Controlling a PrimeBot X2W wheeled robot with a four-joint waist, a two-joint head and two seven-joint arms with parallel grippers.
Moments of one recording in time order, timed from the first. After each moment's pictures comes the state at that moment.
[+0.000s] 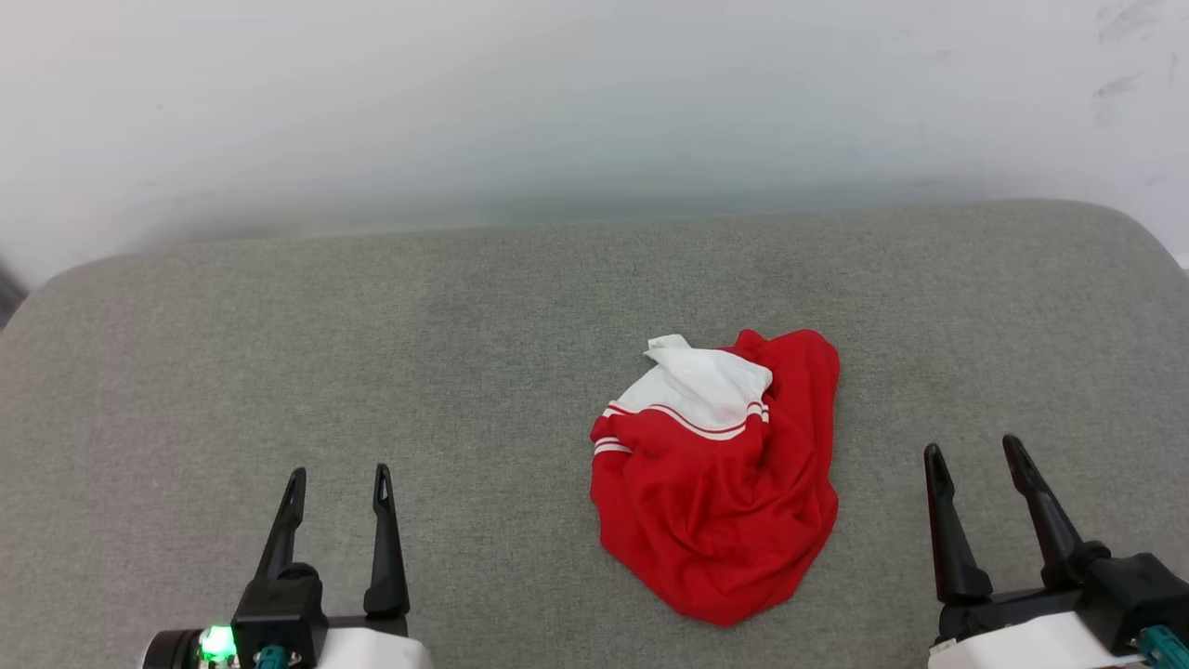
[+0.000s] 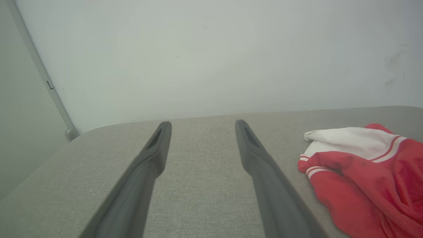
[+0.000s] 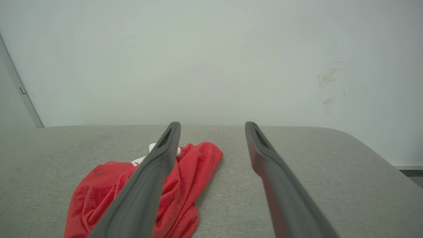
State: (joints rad) left arm 0.06 0.27 -0.29 -0.06 -0.23 0.34 -0.26; right arm 0.07 -0.05 -0.01 -0.01 0.08 0.13 -0.26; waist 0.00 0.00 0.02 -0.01
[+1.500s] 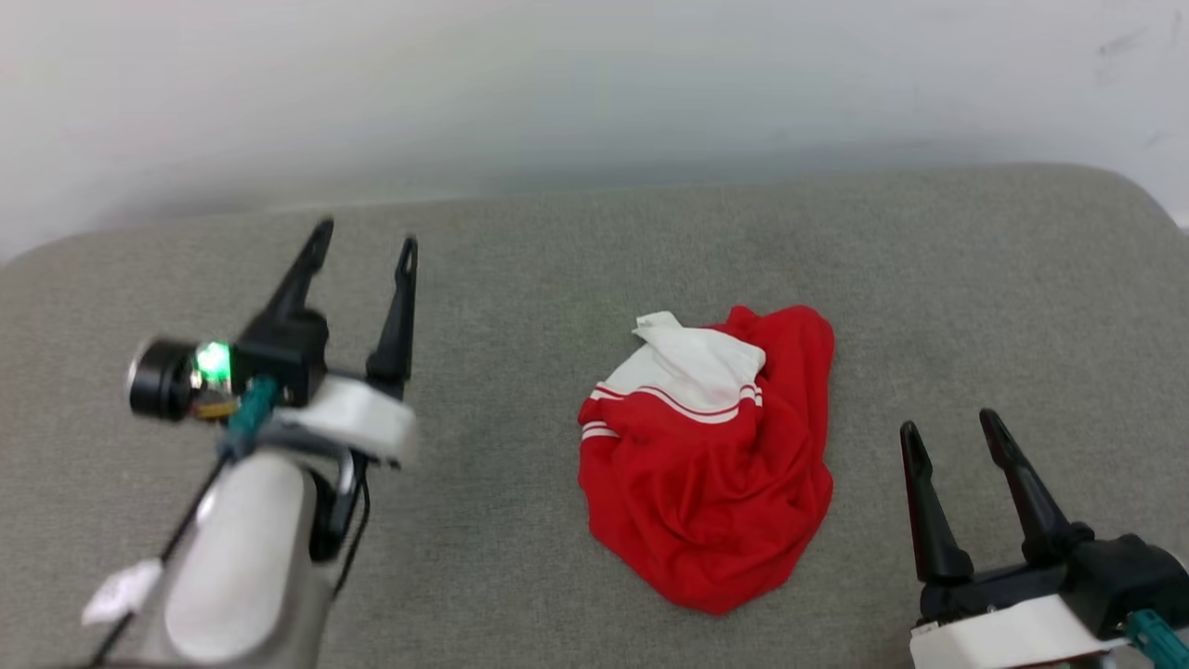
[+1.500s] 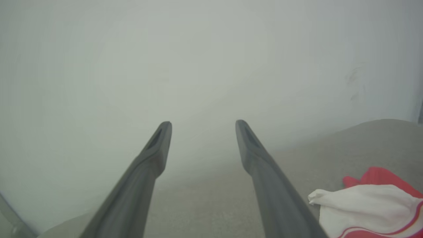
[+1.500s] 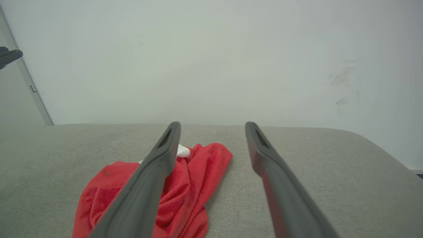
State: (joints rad) left arm -0.37 0.19 -0.15 0.23 -0.08 -0.03 -0.26; right arm 0.06 -0.05 0.04 -0.03 0.09 0.13 -0.26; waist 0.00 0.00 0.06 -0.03
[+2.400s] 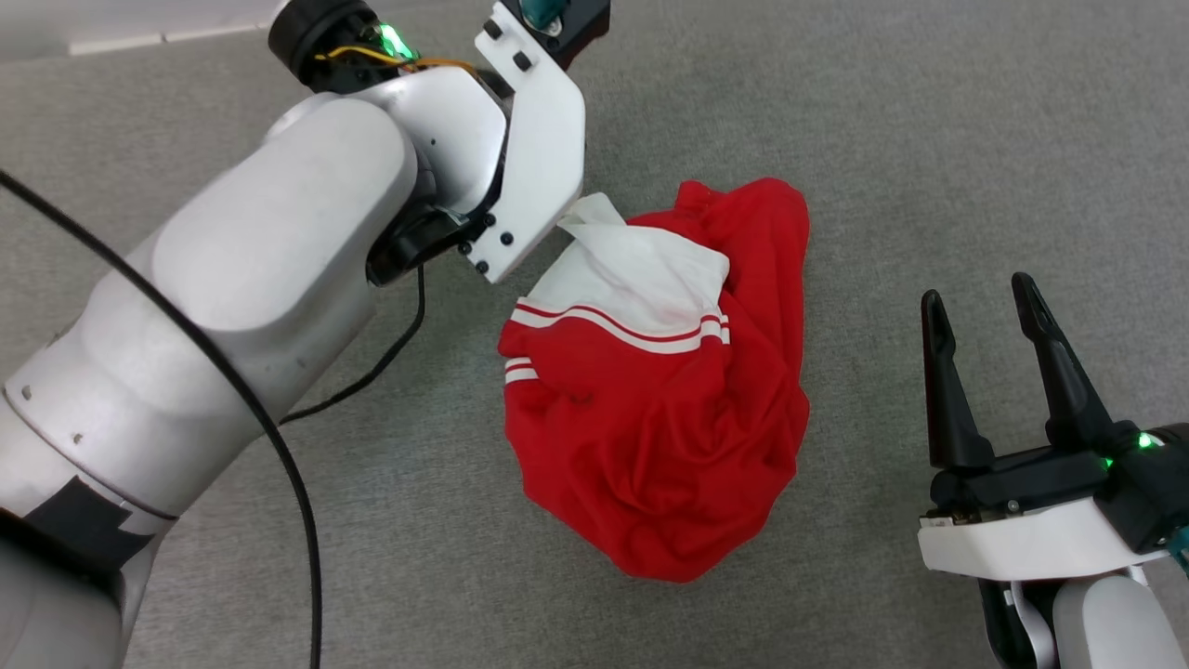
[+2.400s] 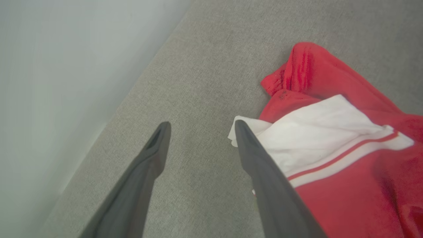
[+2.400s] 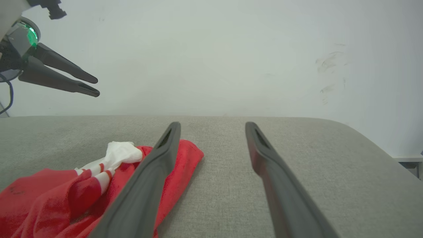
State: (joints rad) left arm -1.26 0.42 -0.99 0.39 -0.70 -0.13 0.63; right arm -0.12 -0.05 0.04 -0.10 0.08 0.13 -0.26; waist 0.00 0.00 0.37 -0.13
